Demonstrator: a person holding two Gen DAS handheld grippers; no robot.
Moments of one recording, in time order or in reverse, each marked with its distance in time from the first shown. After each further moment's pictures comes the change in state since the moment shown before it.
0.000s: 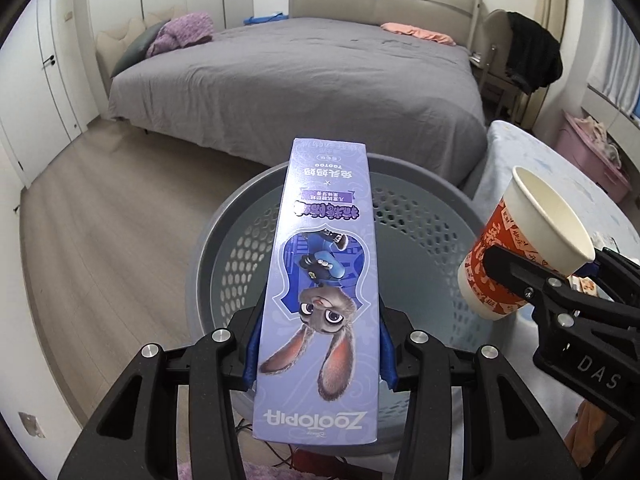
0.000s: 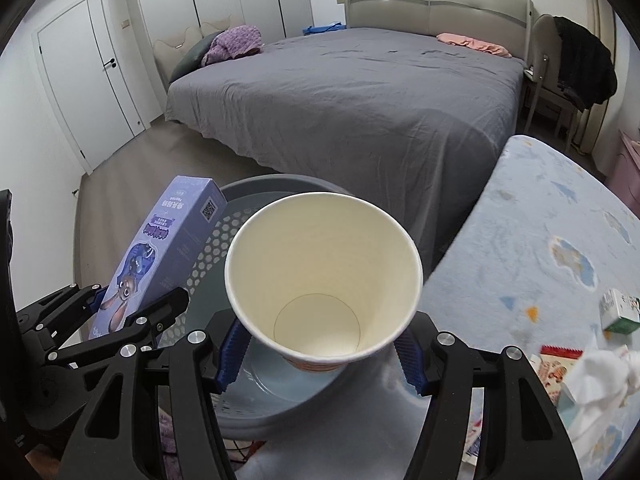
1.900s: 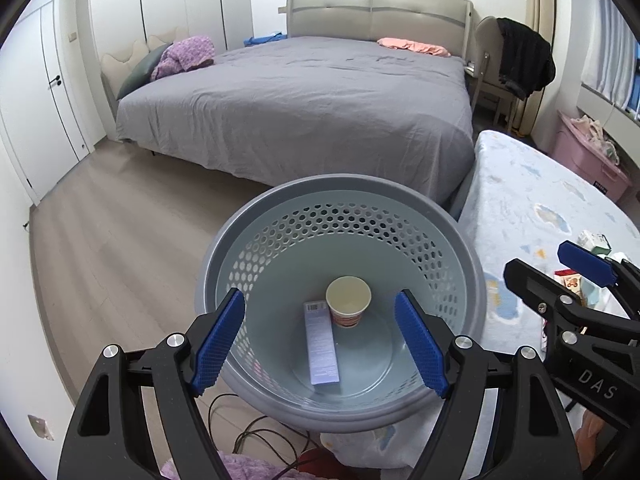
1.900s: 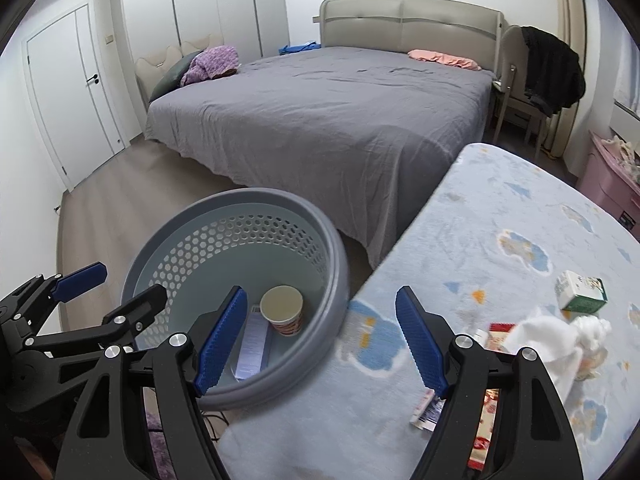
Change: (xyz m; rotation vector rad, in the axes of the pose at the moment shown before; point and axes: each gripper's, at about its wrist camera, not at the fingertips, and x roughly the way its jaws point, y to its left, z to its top) left arm -0.038 -0.017 -0.007 0.038 -0.071 0.025; right arm -0.046 -0.022 -0.023 0.041 -0.086 -0.099
